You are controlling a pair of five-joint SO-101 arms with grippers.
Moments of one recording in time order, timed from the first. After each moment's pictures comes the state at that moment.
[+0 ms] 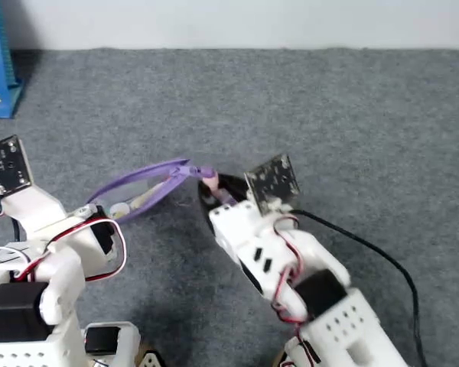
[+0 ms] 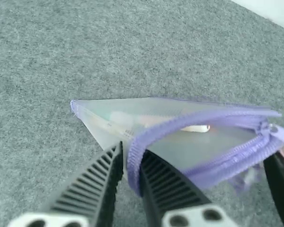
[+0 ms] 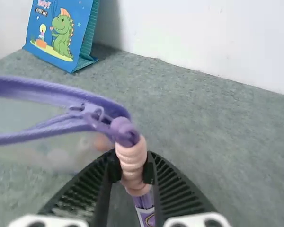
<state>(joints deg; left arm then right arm) -7.3 -58.2 20.7 99.5 26.8 -36.3 -66.3 59.0 36.7 -5.1</state>
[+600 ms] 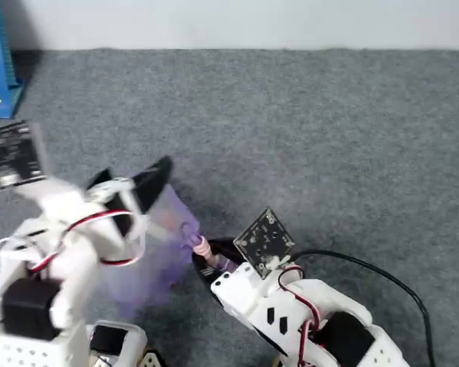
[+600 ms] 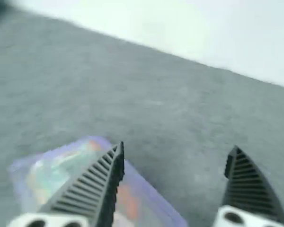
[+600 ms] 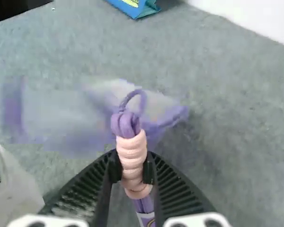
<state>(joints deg) 6.2 -58.8 25.2 79.3 26.8 -51.0 -83.2 59.1 62.4 -5.9</state>
